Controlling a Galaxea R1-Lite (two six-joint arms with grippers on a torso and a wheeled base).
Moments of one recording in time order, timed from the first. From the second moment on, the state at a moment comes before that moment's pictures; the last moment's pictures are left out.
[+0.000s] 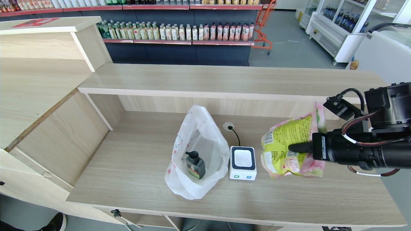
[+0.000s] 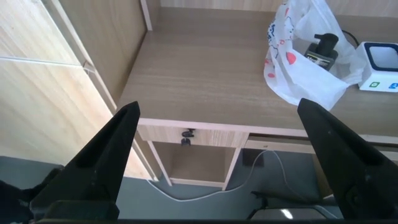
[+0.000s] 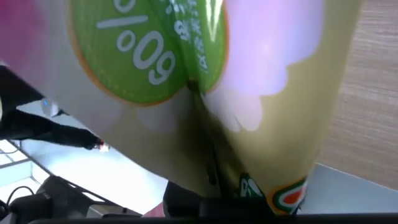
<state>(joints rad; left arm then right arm) 0.00 0.00 0.00 0.00 -0.01 0.01 0.34 1.48 -0.87 -0.05 0.23 0.33</state>
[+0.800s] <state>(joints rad) 0.00 0.00 0.00 0.00 -0.01 0.00 0.43 1.80 -0.88 -0.30 0.26 0.30</state>
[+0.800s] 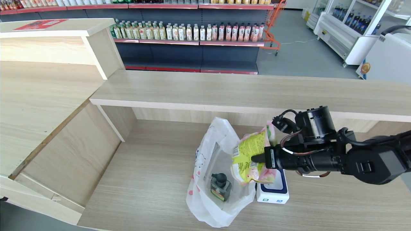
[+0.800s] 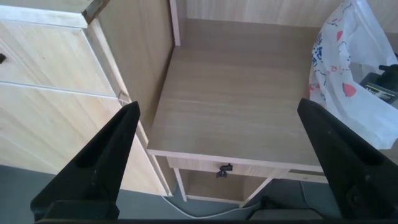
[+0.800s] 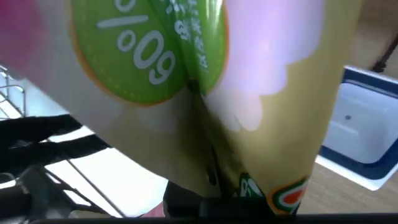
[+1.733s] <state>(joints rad) 0.00 0.00 0.00 0.00 -0.01 0.00 0.46 2.13 -0.90 -0.70 0.29 0.08</state>
